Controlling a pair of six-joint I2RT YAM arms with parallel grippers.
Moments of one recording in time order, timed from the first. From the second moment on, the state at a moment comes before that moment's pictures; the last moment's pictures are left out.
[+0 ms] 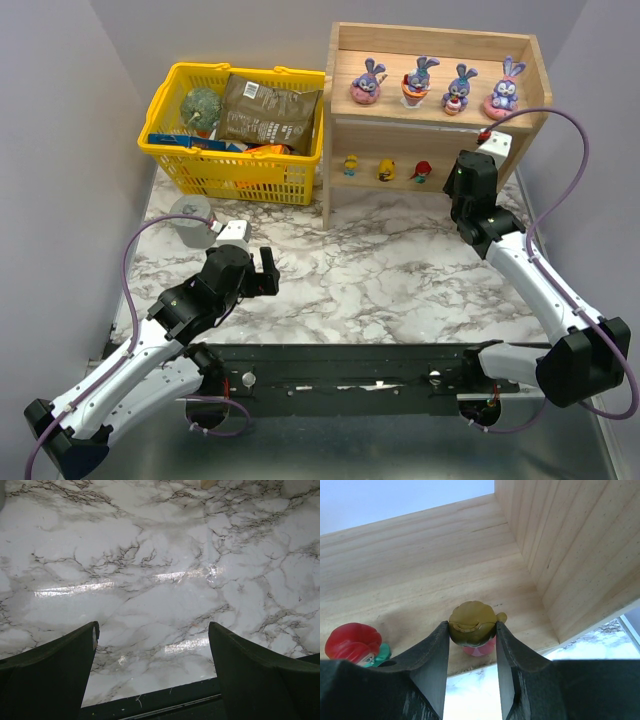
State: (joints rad) left arm -0.72 0.66 0.69 -0.68 -0.32 -0.56; right arm 0.30 1.23 1.05 -0.16 0.63 0.26
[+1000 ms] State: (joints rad) left arm -0.72 0.66 0.69 -0.68 -0.32 -0.56; right arm 0.30 1.23 1.04 -0.15 0.63 0.26
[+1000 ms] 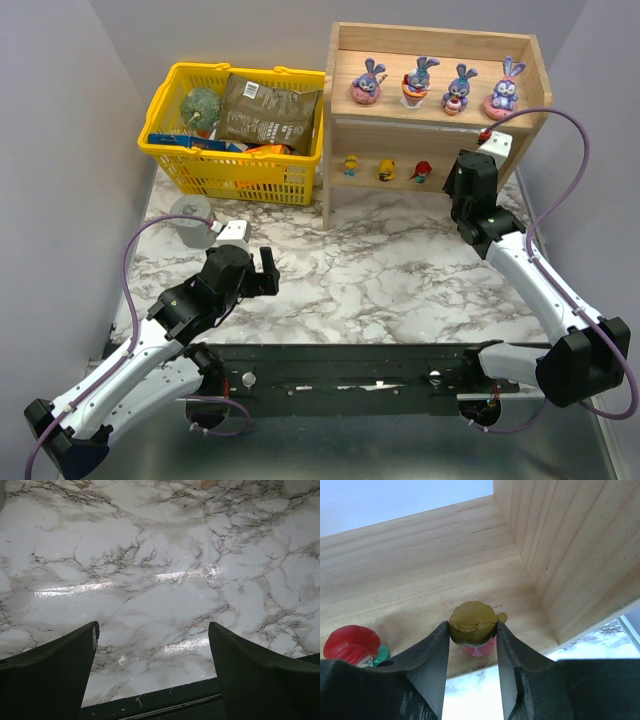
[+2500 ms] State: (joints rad) left arm -0.72 0.66 0.69 -0.68 -0.32 -0.56; right arm 0.29 1.13 1.05 -0.20 0.56 0.25
